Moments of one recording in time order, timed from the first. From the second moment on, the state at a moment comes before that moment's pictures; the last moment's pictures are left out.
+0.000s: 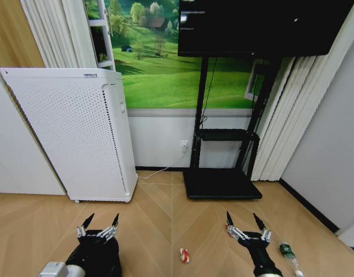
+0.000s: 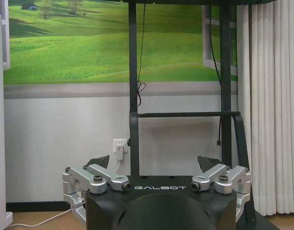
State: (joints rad) left arm 1.95 -1.26 -0.76 -2.43 -0.41 0.14 -0.06; right arm -1.98 1.47 0.65 2.38 0.17 0.14 0.07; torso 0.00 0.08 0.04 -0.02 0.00
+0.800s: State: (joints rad) left arm 1.95 -1.27 -0.82 -2.46 -0.41 0.15 -0.09; right arm -1.95 1.46 0.67 2.38 0.19 0.14 0.08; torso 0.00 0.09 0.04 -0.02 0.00
